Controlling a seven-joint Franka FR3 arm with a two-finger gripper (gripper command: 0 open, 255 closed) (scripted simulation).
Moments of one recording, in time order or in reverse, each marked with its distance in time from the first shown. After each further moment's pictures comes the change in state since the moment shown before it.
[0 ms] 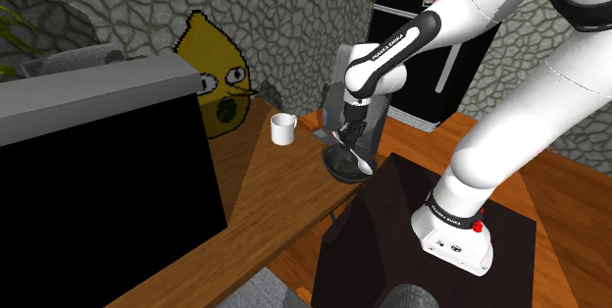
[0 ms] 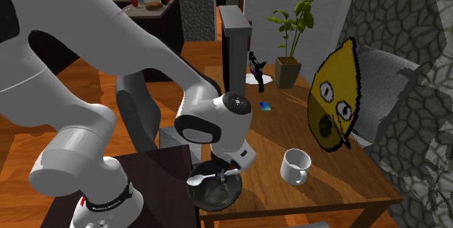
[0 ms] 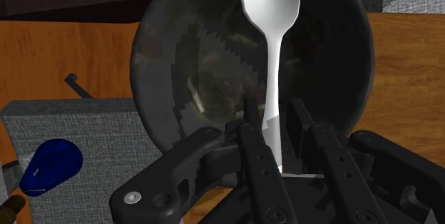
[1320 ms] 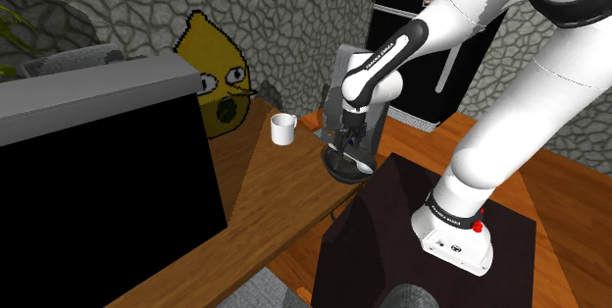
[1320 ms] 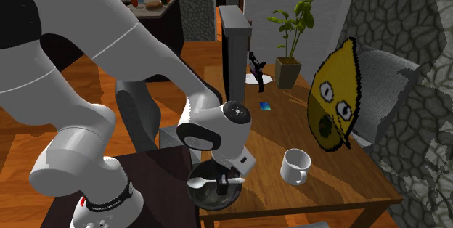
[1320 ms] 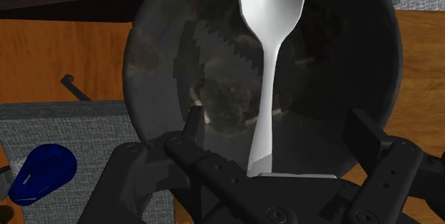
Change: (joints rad) arm 0.010 0.081 0.000 -0.010 0.026 0.092 -0.024
